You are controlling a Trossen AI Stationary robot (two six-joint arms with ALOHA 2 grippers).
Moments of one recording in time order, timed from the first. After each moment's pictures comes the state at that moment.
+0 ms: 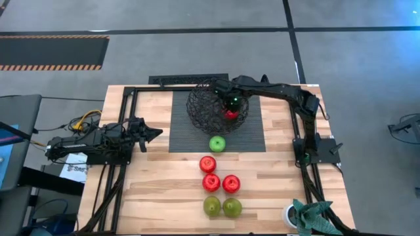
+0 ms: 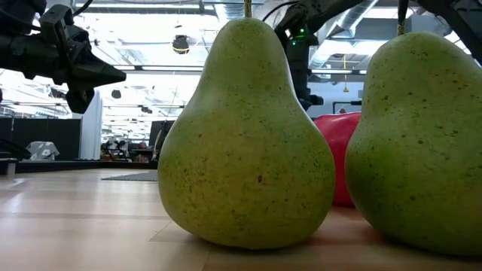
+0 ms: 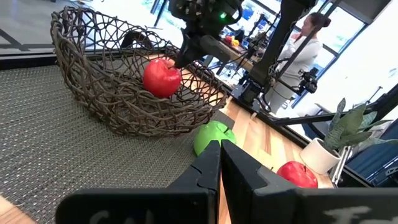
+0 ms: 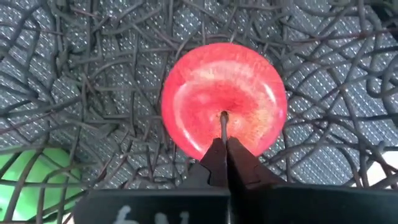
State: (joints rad) left arm 0.08 0.00 0.09 -0.20 -0.16 -0.56; right arm -0.44 1.99 1.69 -1.12 0.07 0.37
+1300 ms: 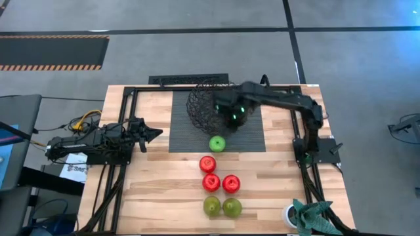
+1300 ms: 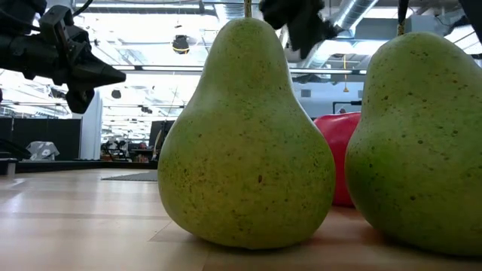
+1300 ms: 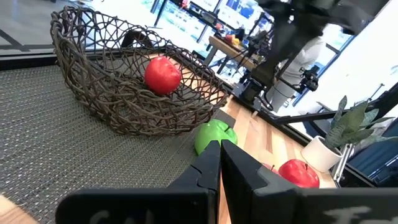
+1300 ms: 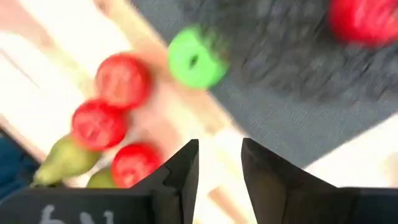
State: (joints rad) left arm 0.08 0.00 0.09 -0.20 -0.16 -0.55; right arm -0.11 1.92 2.06 -1.57 -0.10 0.65
